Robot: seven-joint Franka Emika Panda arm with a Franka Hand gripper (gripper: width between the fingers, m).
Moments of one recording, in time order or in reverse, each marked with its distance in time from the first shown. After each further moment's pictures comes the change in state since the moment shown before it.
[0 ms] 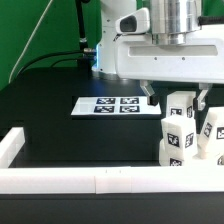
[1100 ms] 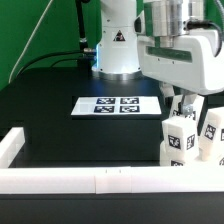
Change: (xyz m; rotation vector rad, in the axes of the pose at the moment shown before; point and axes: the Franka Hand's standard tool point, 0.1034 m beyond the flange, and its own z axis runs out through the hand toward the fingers) arm 0.012 -0.007 0.004 0.054 -0.005 0.768
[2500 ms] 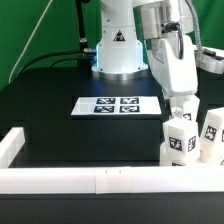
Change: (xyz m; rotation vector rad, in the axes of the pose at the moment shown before) arm 0.004 0.003 0.001 0.028 -0.034 0.245
